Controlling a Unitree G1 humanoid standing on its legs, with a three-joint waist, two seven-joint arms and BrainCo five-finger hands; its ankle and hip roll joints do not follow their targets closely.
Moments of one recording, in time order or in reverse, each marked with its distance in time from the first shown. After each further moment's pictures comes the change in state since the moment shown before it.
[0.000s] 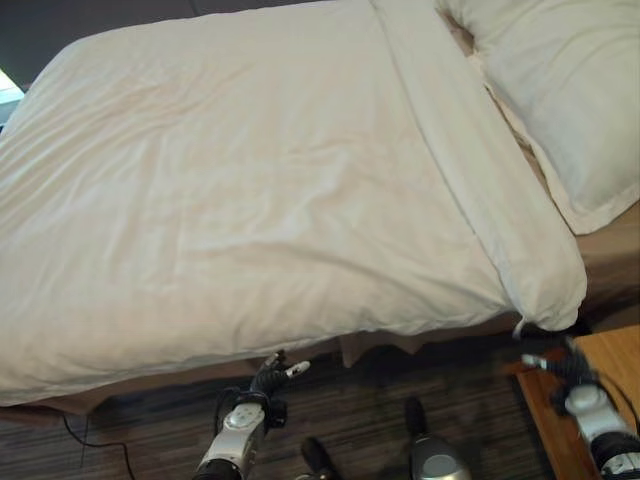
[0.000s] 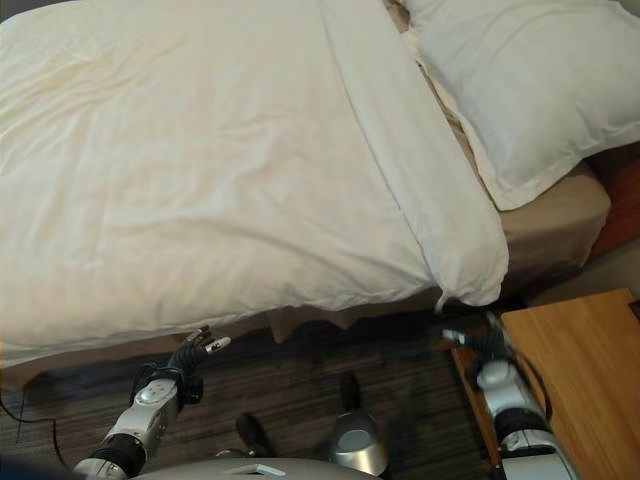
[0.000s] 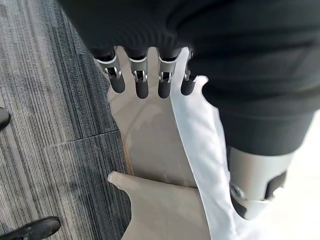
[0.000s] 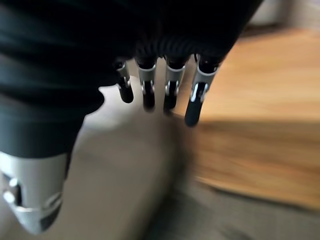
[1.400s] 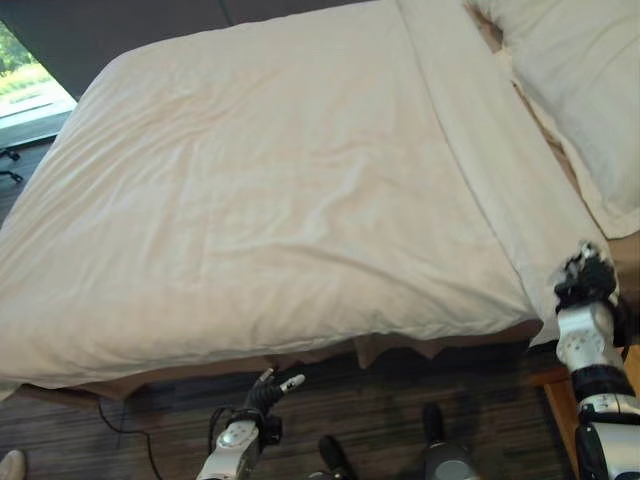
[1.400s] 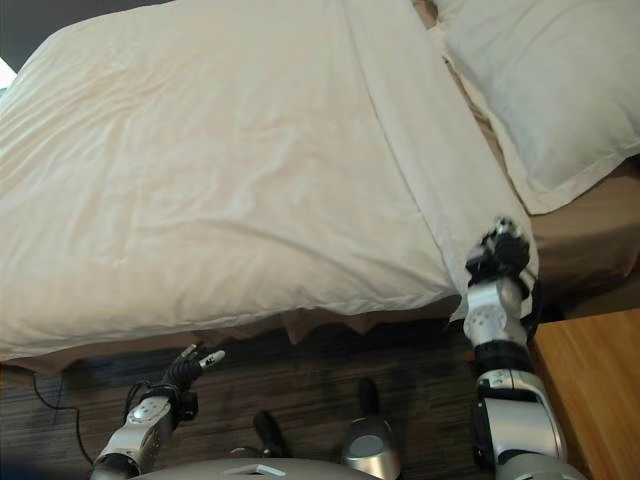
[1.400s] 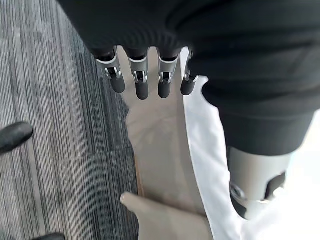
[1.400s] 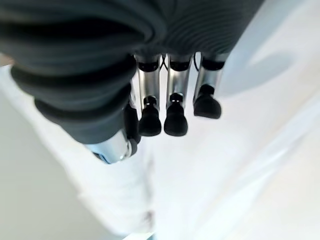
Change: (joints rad) left arm 0.075 -0.001 0.032 -0.034 -0.034 -0.005 -0.014; right arm -0.251 0.084 -0.194 -0.301 1.084 -0.257 0.035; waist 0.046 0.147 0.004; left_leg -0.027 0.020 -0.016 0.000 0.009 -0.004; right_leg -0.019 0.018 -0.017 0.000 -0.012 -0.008
